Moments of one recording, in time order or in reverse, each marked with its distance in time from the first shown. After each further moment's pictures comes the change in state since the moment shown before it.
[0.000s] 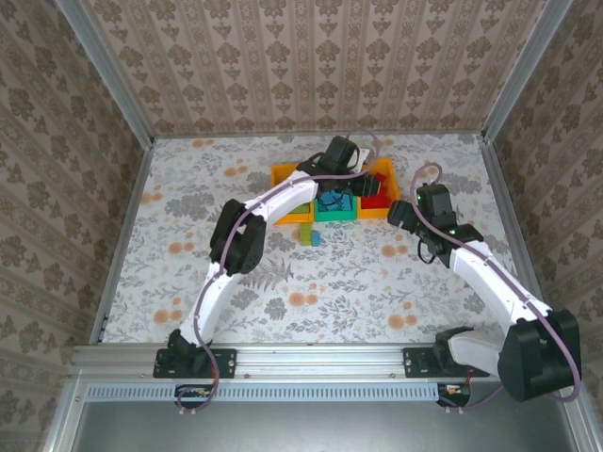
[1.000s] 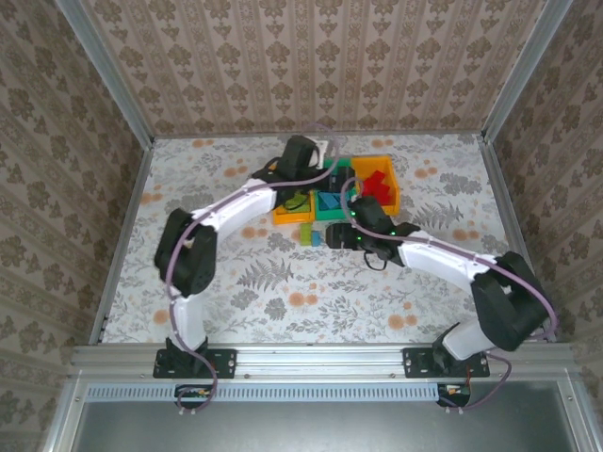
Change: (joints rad) left arm 0.120 -0.585 -0.694 0.246 -0.182 -0.052; right arm 0.414 0.389 0.128 0.170 -0.146 0.043
